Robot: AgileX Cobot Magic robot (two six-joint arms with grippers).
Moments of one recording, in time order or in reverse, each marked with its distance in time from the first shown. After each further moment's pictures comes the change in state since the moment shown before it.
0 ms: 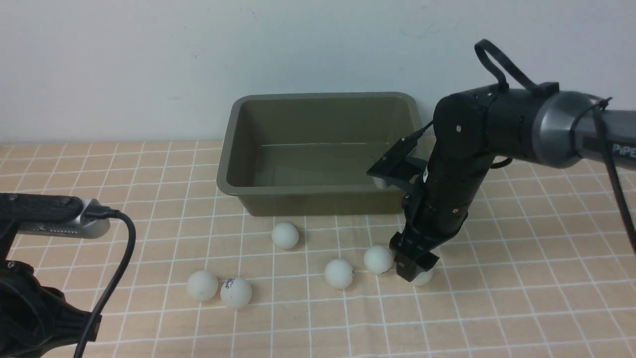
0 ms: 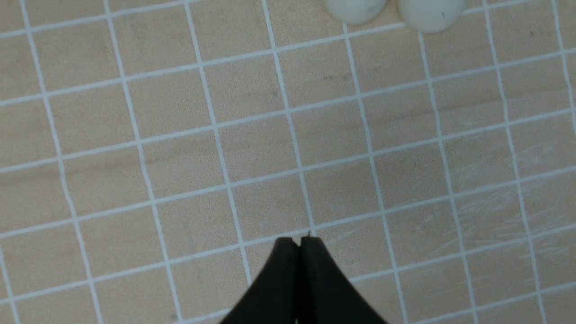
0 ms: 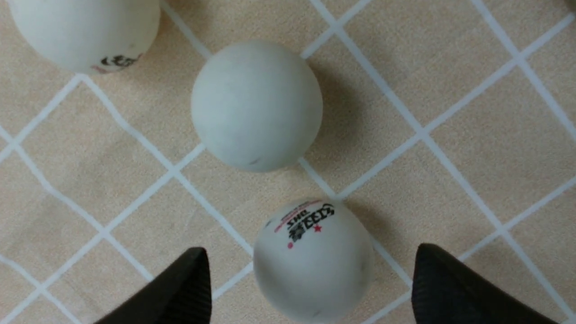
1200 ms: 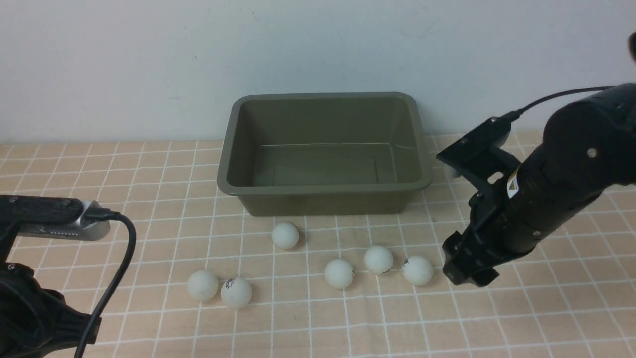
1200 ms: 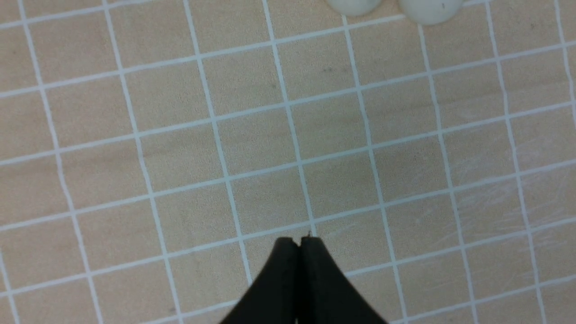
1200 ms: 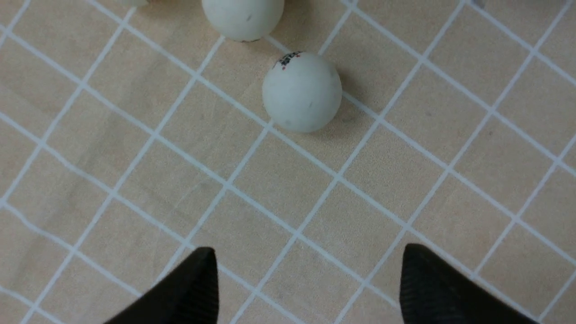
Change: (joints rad) right arm 0.000 -0.412 0.360 -0.079 -0.141 0.249; left arm 0.000 0.000 0.000 0.000 0.012 0.000
